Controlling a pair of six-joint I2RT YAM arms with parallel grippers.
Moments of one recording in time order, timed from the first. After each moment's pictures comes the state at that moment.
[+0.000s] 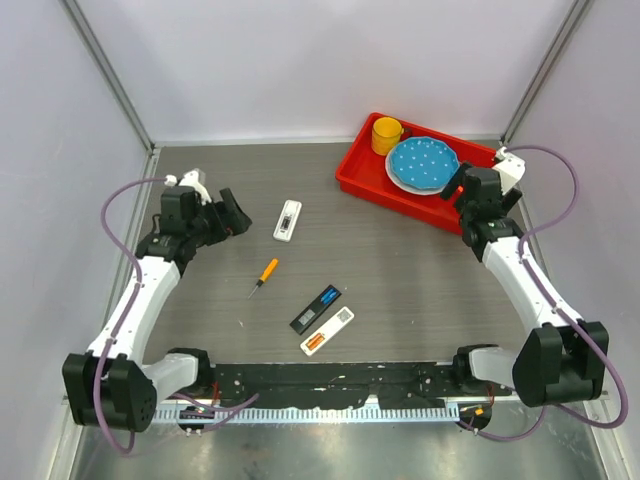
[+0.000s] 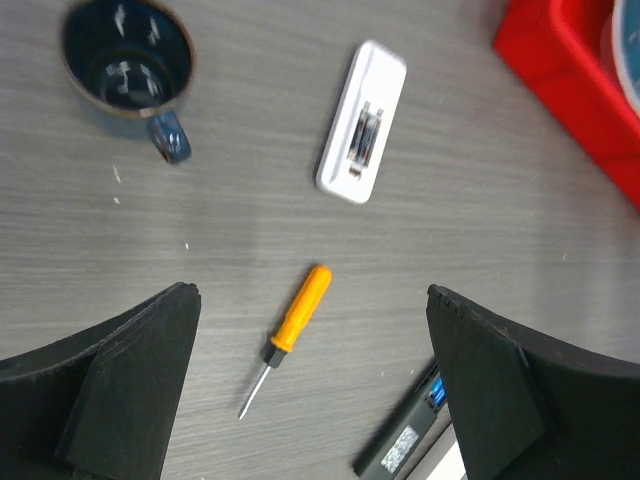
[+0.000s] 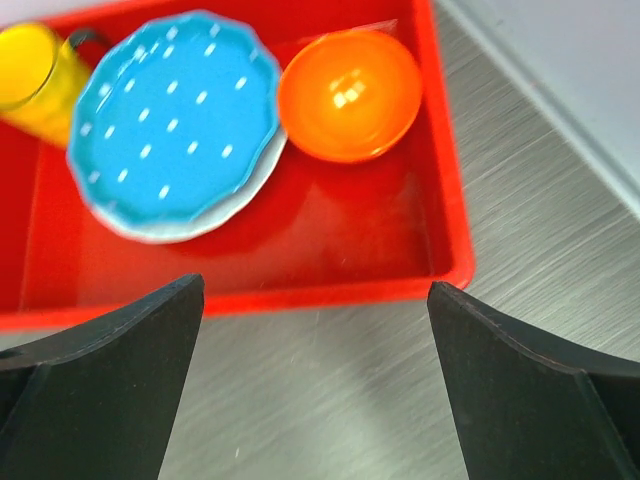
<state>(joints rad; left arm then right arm) -0.10 1.10 0.93 -0.44 0.13 -0.45 0.10 1.24 0.94 -0.17 0.54 0.46</state>
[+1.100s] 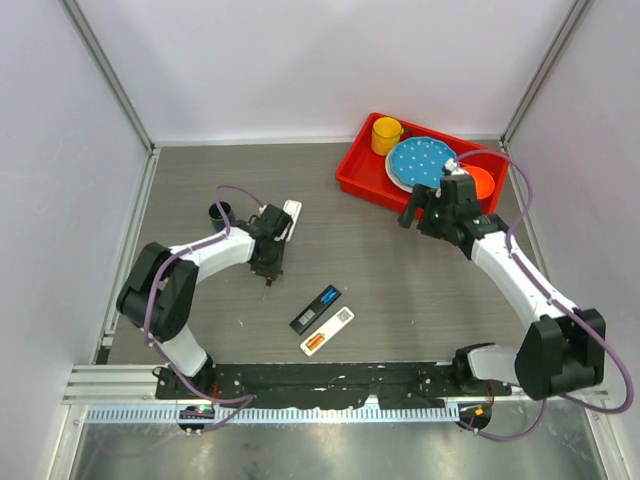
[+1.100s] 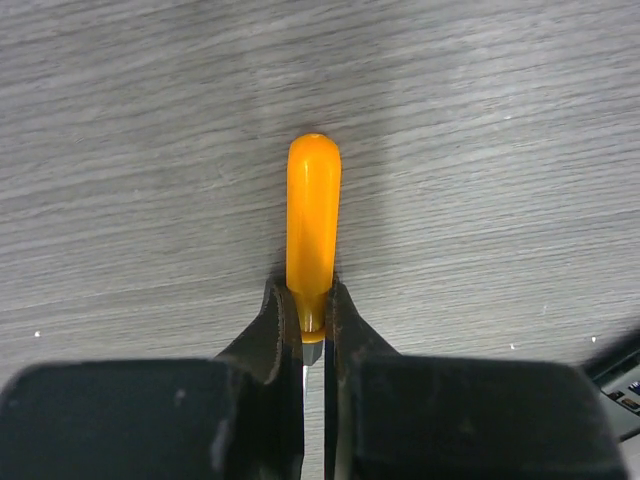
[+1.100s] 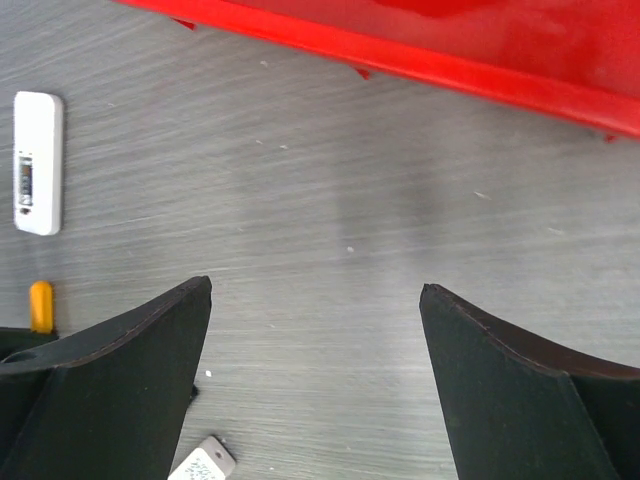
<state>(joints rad) -0.53 1.67 0.98 -0.56 -0.12 -0.36 0.19 1.24 0.93 -0.43 -0.02 0.47</state>
